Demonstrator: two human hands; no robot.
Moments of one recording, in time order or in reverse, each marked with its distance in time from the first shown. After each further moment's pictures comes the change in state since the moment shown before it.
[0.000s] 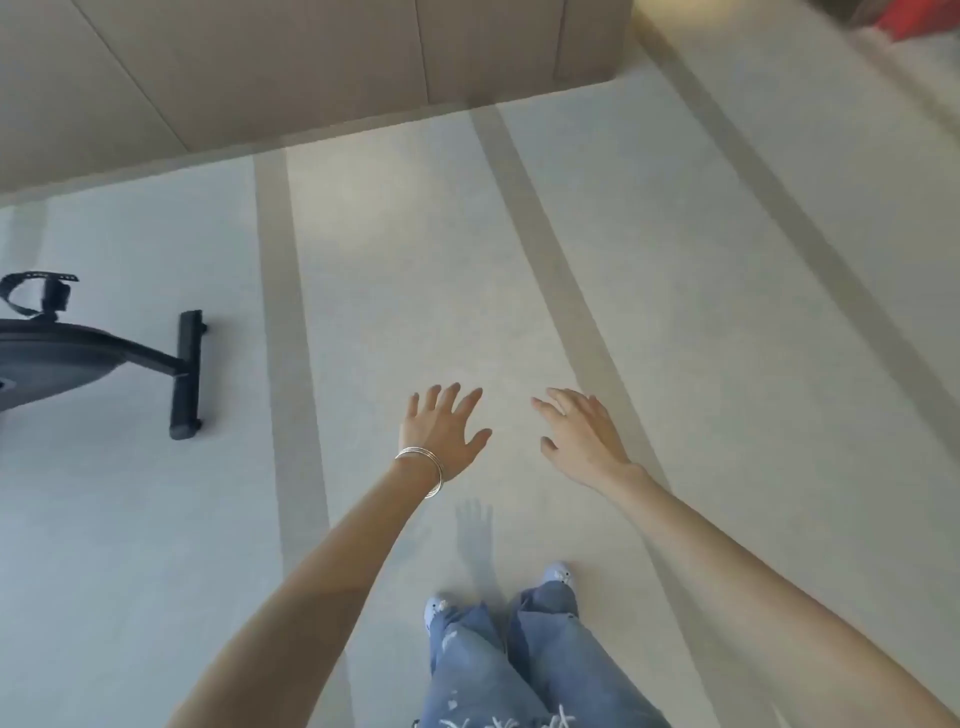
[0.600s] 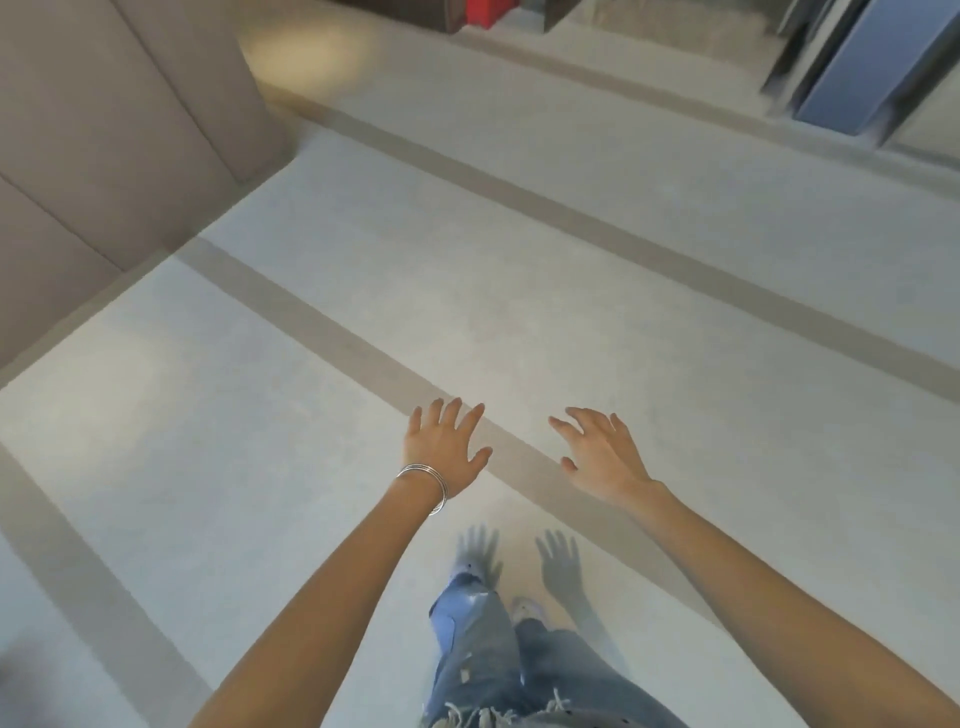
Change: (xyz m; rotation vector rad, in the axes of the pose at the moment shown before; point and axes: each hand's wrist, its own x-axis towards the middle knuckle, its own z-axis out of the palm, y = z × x) left_hand 0.104 0.292 -0.038 0.354 -0.023 0.635; right_hand -0.152 0.235 -0.019 0.218 0.139 0.657
